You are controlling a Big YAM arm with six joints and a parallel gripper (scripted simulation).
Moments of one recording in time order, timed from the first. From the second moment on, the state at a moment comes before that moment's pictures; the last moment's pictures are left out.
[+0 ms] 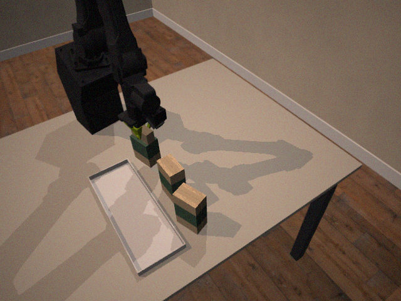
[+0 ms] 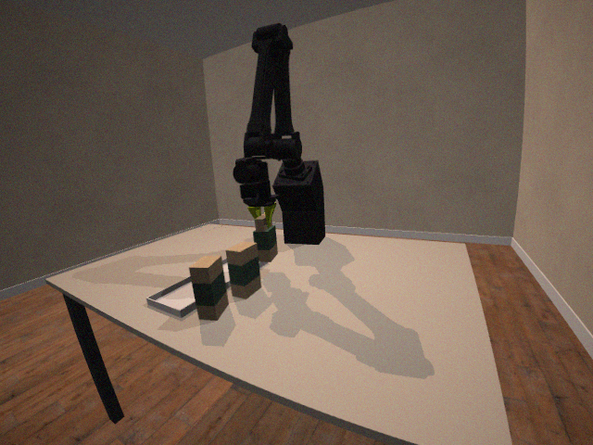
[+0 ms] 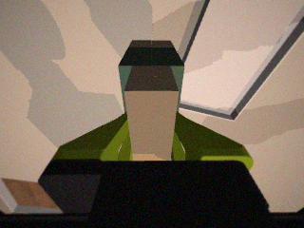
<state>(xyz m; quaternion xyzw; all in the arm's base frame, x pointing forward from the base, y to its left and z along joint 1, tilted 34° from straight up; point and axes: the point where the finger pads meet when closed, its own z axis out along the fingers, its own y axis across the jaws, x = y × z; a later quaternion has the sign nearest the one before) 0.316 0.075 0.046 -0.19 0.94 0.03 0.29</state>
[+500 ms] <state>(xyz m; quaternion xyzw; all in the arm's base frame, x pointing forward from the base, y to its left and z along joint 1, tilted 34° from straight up) 0.323 -0.010 0.035 -0.17 0.94 0.03 0.28</state>
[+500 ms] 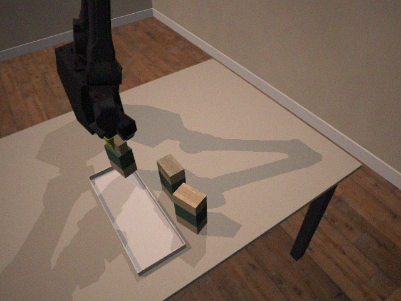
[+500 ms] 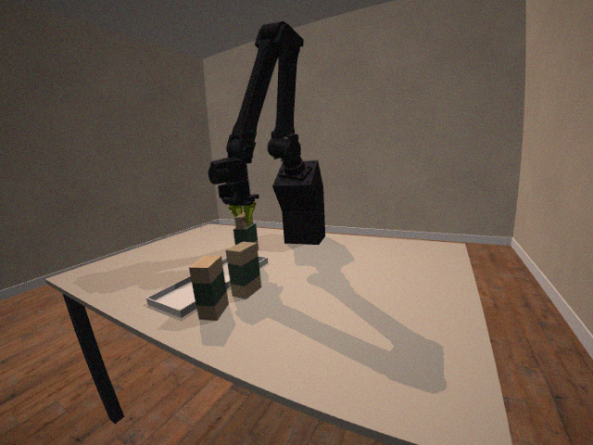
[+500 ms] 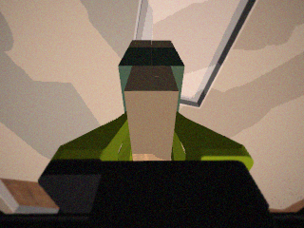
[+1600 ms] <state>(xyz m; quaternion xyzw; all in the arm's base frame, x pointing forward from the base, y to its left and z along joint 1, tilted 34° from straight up) 0.333 -0.049 0.033 -0.20 0.94 0.03 0.29</state>
